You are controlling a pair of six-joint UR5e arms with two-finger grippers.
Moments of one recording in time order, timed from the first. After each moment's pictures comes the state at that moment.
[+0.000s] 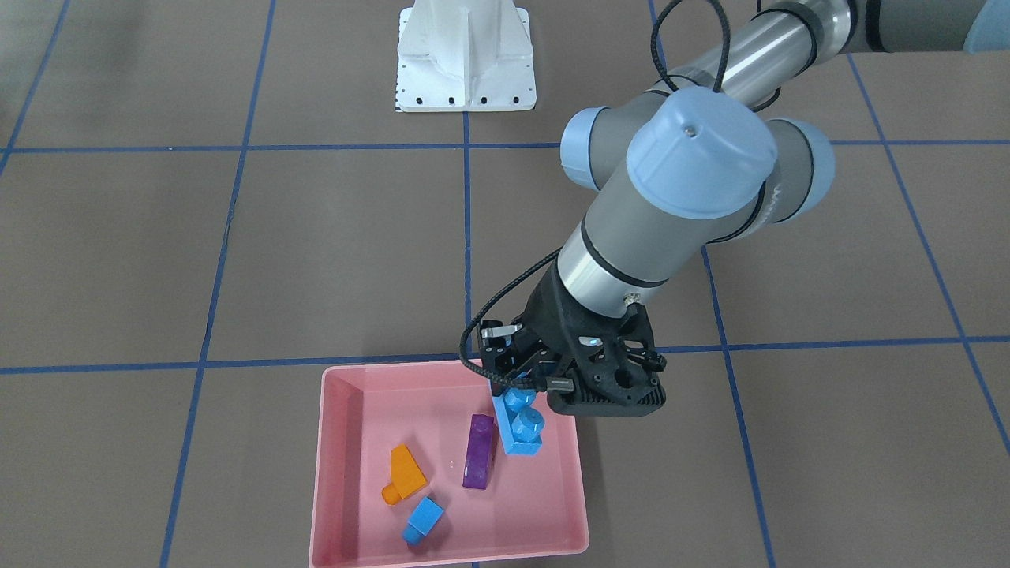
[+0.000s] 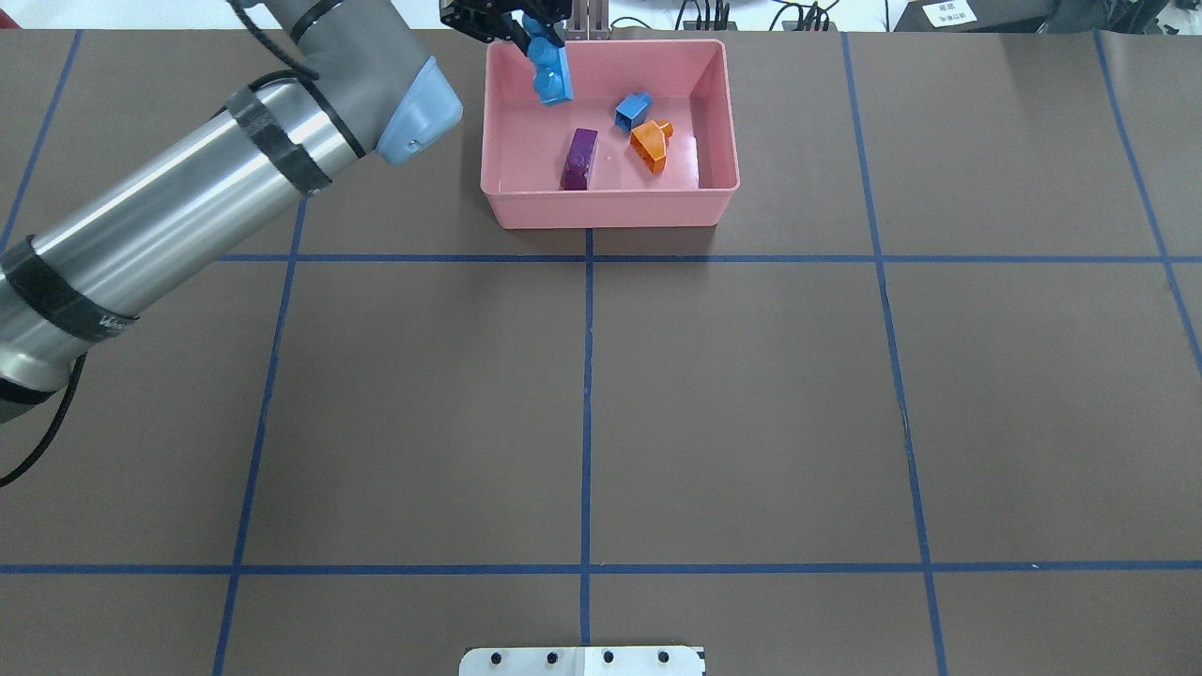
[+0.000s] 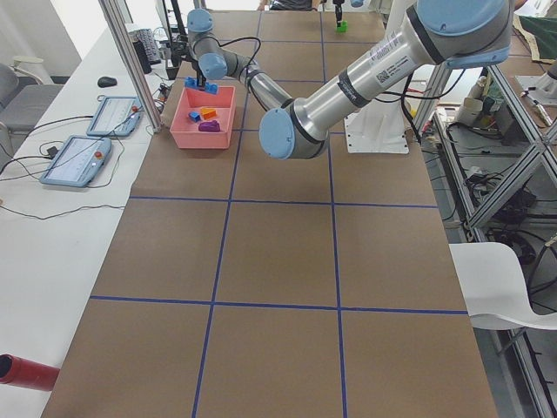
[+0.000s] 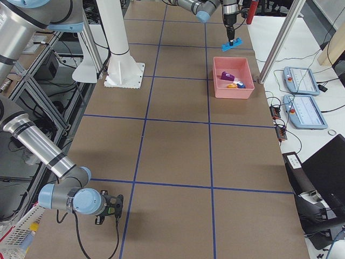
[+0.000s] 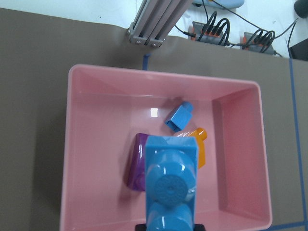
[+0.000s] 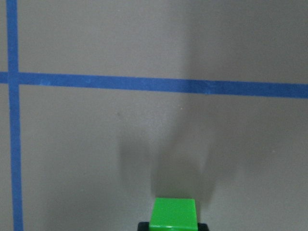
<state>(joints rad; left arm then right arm) -0.93 -2.67 -1.09 -2.04 -2.14 -1.21 1.54 -2.21 1.42 -0.90 2.48 -0.11</state>
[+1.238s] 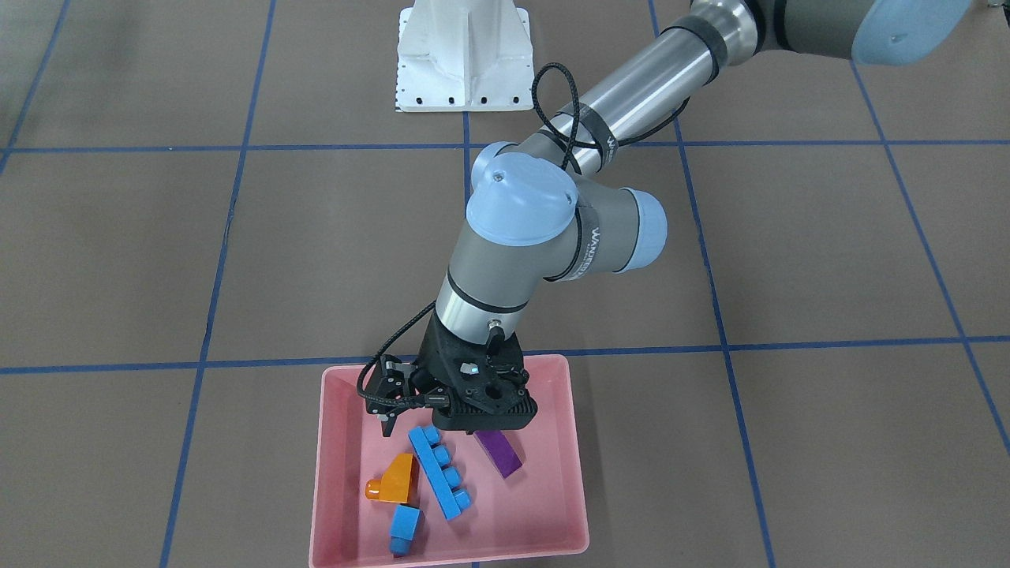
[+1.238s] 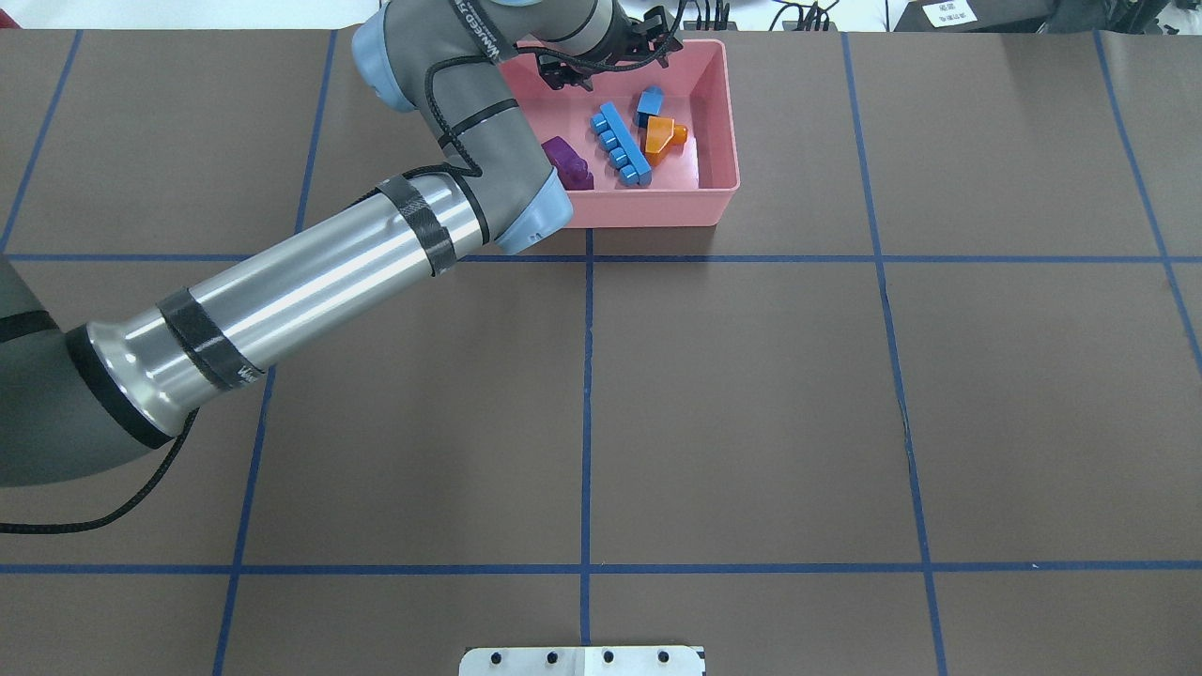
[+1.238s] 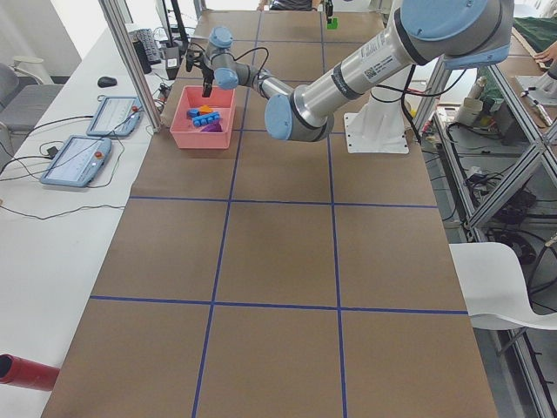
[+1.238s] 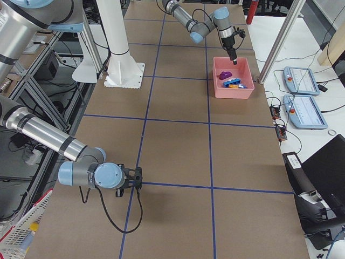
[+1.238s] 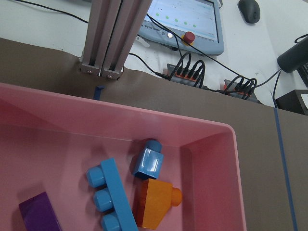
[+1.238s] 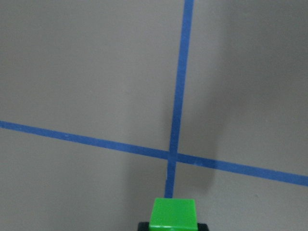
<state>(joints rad) -0.78 -2.76 -0.88 -2.26 -1.85 -1.31 1.51 -2.22 1.77 -1.18 2.61 -0.10</state>
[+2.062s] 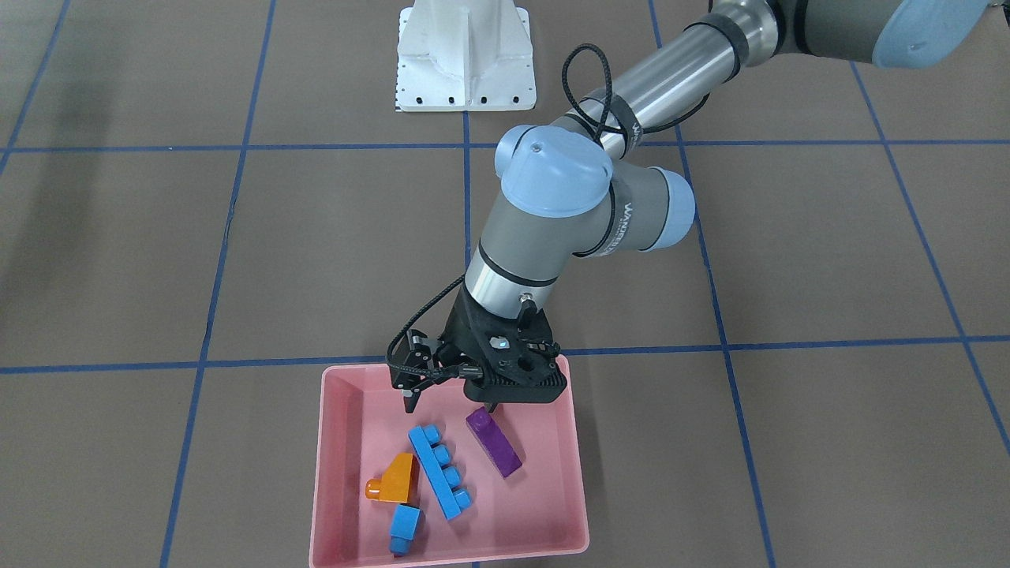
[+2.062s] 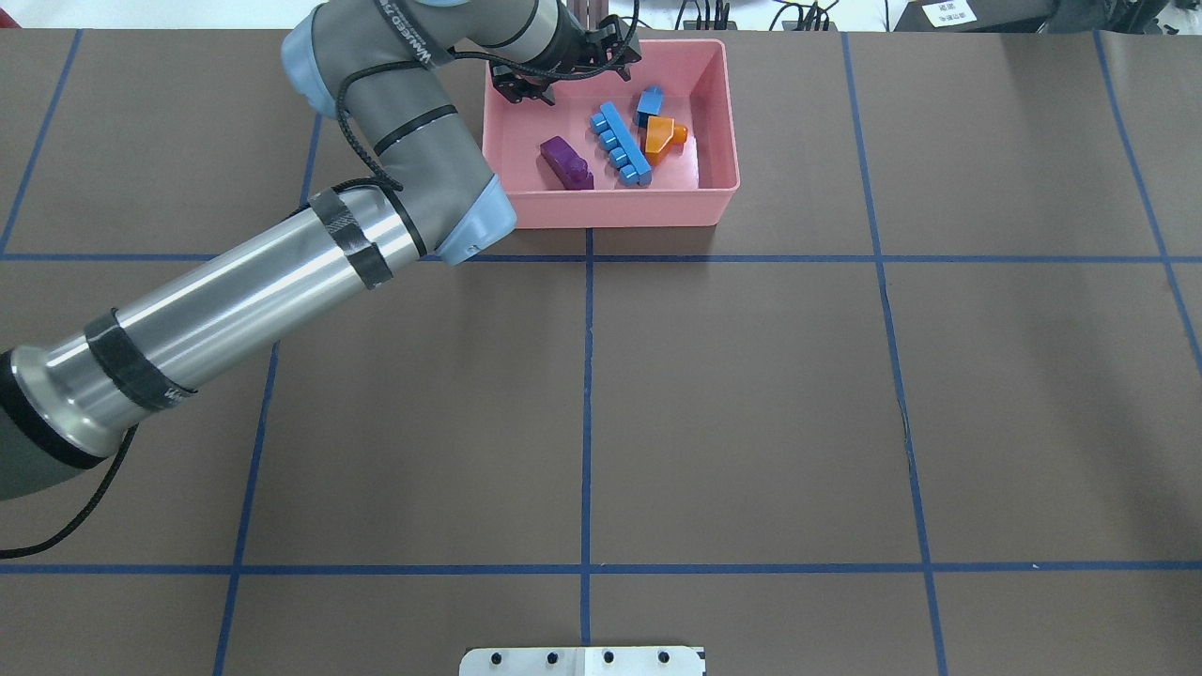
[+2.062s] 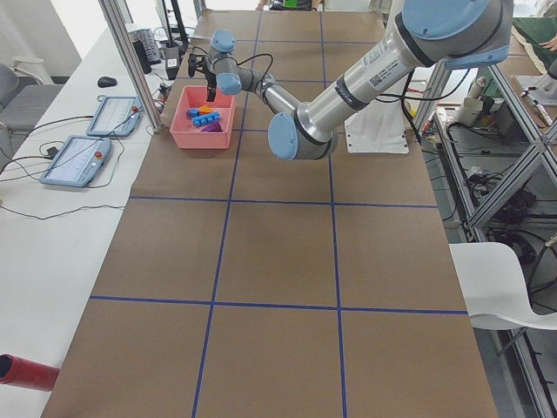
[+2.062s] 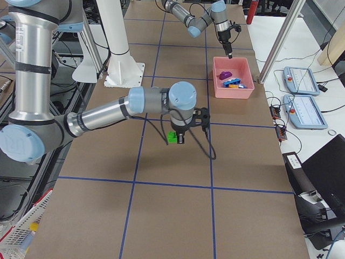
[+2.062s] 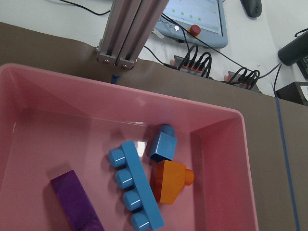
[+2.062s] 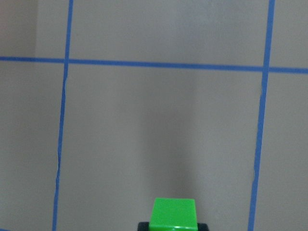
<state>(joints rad) -0.83 -2.59 -1.12 -2.18 -1.95 -1.31 1.57 -1.54 2.02 -2.01 2.51 -0.03</state>
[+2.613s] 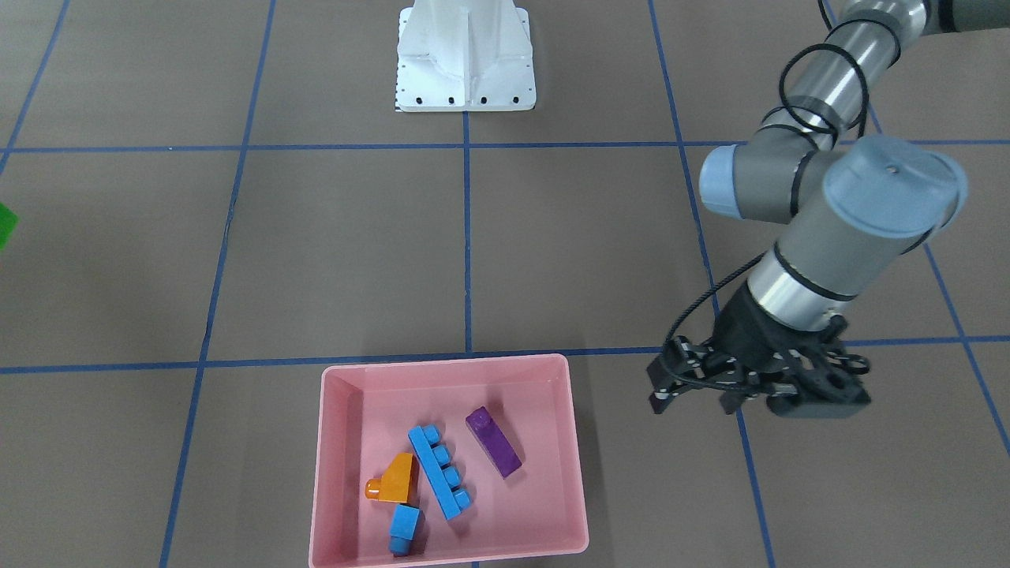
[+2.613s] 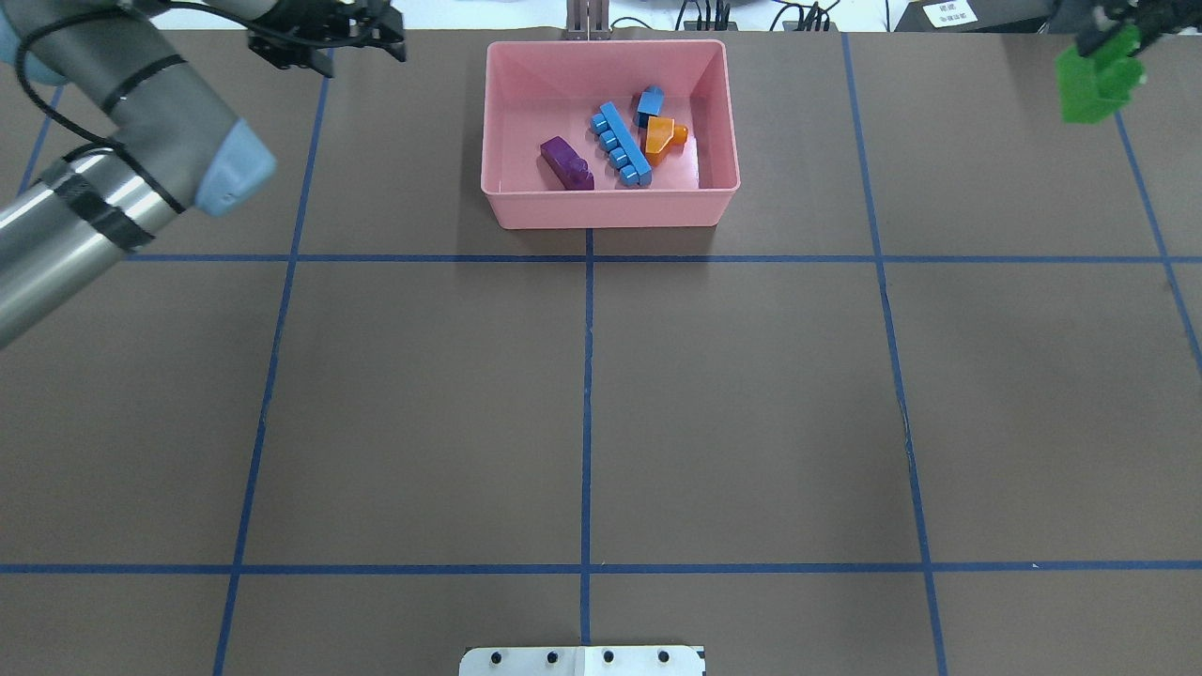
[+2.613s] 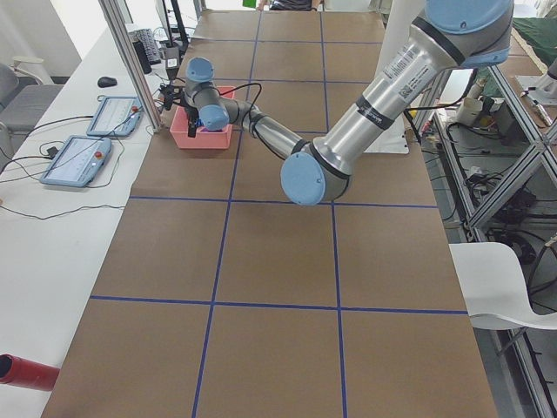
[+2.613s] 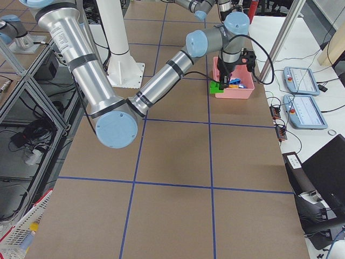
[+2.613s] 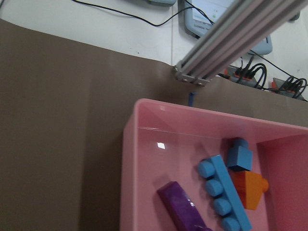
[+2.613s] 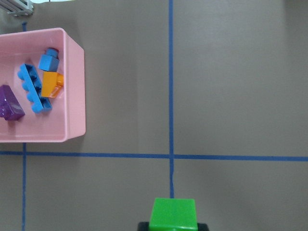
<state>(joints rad) -1.05 -2.26 -1.36 -2.05 -2.12 -0.98 1.33 -1.00 1.86 -2.02 2.43 0.49</state>
